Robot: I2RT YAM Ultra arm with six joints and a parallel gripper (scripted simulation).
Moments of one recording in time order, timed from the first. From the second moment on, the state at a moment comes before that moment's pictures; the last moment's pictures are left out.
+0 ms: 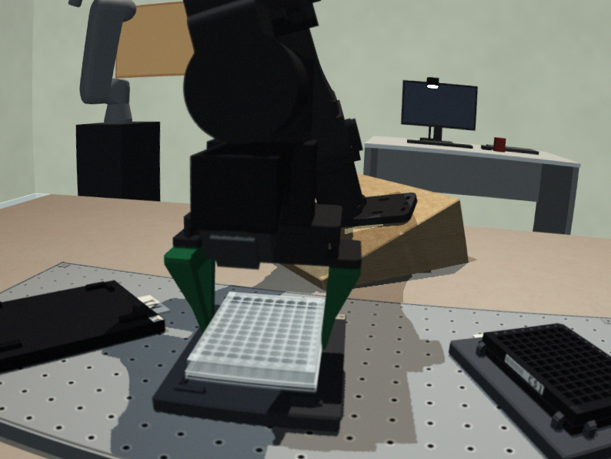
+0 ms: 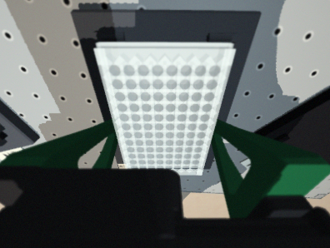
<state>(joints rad) 0.32 1.72 1.20 -0.86 0.29 0.00</state>
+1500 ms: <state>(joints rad) 0.31 1.72 1.18 -0.84 0.29 -0.01</state>
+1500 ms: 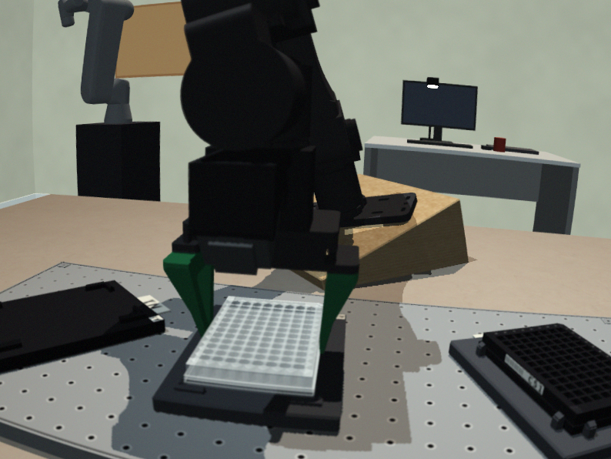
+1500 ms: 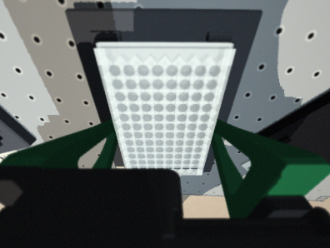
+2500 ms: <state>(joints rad) 0.31 1.72 1.18 -0.83 0.29 -0.01</state>
